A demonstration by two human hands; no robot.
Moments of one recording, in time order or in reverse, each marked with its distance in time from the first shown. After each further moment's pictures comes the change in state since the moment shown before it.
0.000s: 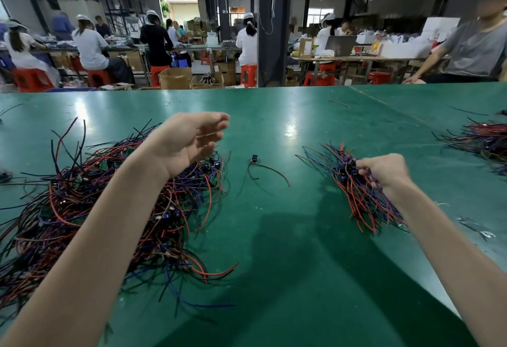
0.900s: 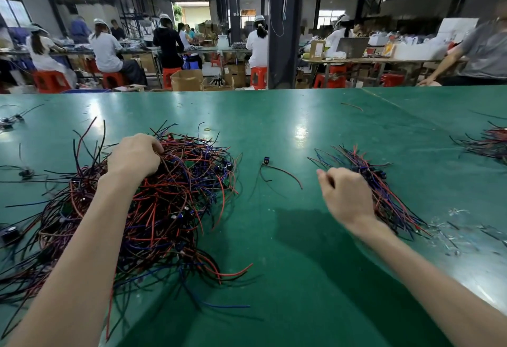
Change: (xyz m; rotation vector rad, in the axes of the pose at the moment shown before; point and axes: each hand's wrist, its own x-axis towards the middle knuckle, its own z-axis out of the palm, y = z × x) left_hand 0.022 -0.029 -0.102 1.289 0.593 0.025; right_hand -0.079 0.015 0.066 -0.558 0.092 -0.851
